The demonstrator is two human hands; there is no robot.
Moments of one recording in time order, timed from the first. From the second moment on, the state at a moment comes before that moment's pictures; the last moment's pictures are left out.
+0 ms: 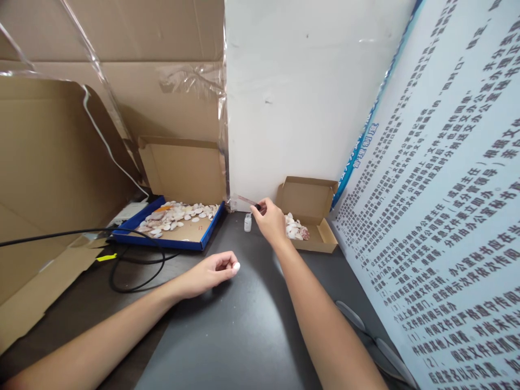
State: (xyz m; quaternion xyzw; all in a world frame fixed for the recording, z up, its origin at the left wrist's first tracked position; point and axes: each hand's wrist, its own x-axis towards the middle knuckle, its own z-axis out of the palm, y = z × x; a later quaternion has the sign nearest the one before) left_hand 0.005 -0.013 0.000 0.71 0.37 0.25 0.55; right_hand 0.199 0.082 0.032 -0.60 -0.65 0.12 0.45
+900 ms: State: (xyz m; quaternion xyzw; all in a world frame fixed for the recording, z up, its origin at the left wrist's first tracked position) left_hand 0.004 -0.012 -0.002 0.71 0.37 0.25 0.55; right_hand 0.209 0.089 0.038 -0.61 -0.60 0.16 0.49
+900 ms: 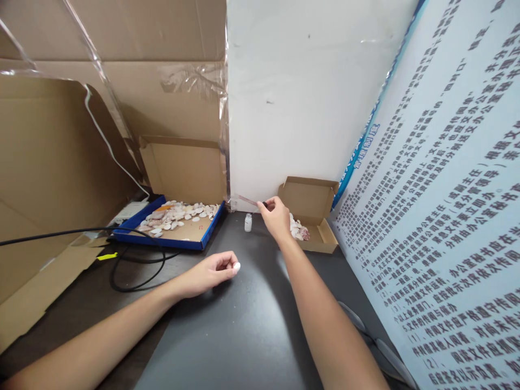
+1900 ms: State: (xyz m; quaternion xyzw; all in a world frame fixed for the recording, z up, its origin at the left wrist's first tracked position) left_hand 0.005 -0.022 0.012 0.56 0.25 0.37 0.70; right_hand 0.173 -0.033 0.017 -0.52 -0.48 0.48 0.52
